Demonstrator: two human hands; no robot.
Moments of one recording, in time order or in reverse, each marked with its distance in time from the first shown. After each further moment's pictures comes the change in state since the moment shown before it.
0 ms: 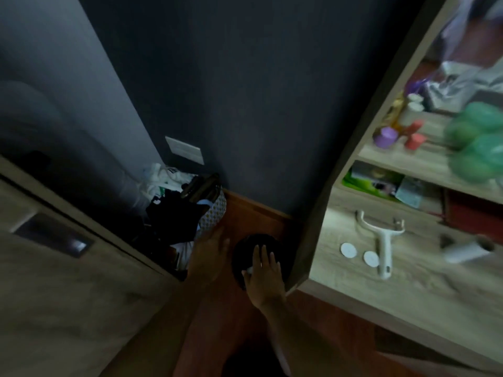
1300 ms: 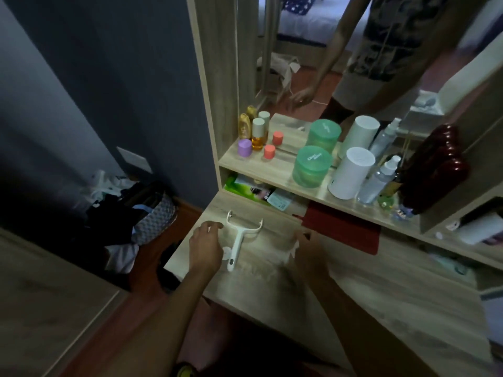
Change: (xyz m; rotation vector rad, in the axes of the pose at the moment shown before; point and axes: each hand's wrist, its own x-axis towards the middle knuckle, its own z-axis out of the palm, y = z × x) left_hand -0.043 0.370 0.158 0.143 0.120 -0.087; right_hand -0.049 0.410 -0.262 0.163 0.336 0.050
